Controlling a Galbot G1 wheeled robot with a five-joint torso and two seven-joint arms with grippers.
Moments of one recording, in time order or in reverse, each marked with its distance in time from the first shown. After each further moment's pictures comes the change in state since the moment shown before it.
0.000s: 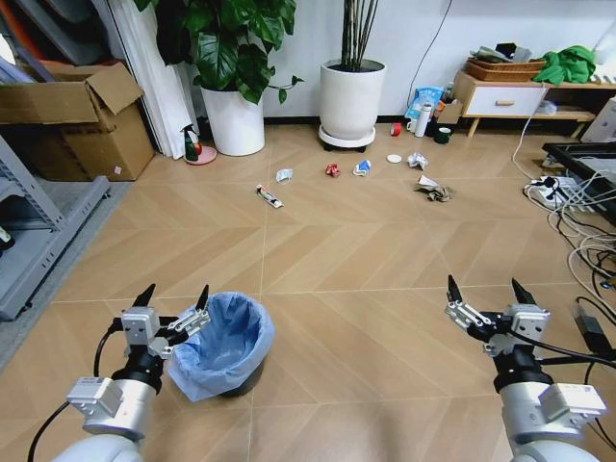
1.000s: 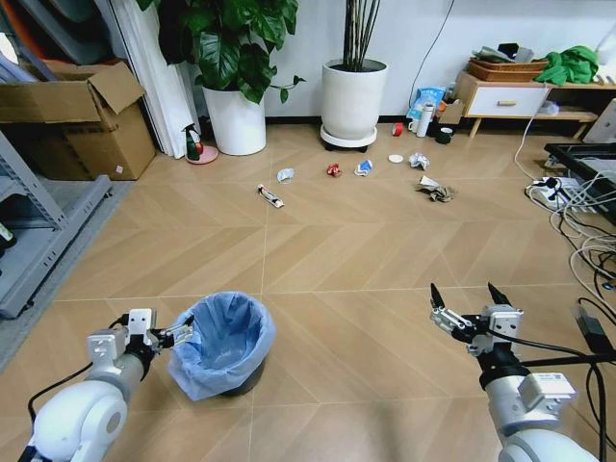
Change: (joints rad) left arm -0.265 0.297 0.050 0.307 -0.363 0.505 -0.197; right arm 0.034 -0.098 -0.023 -0.077 0.048 -0.034 -0.003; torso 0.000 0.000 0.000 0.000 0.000
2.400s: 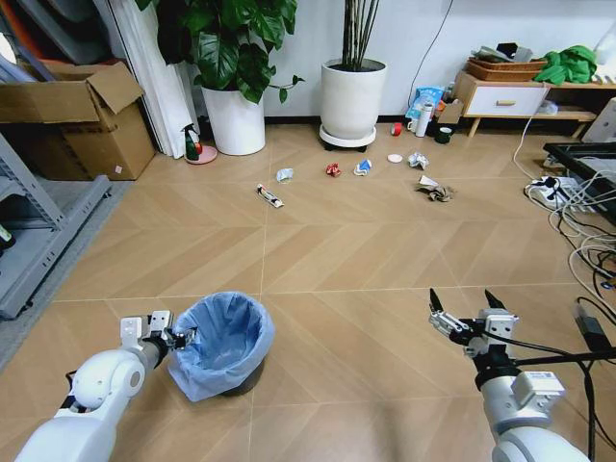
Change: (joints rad) left arm -0.194 0.020 0.122 0.288 -0.008 0.054 0.062; right arm 0.023 0.008 -0.004 -0.047 0.005 0.003 0.009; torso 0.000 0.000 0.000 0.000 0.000
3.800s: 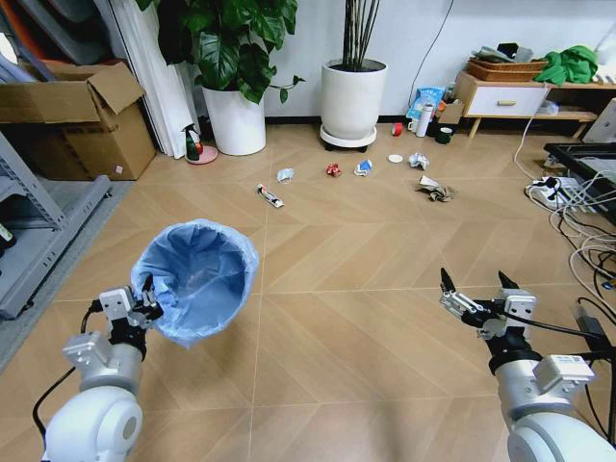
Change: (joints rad) left arm 0.269 -0.245 -0.169 -0.460 0.200 -0.424 -0.137; right arm 0.038 -0.013 0.043 0.080 0.068 -0.075 0.010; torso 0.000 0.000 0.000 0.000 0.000
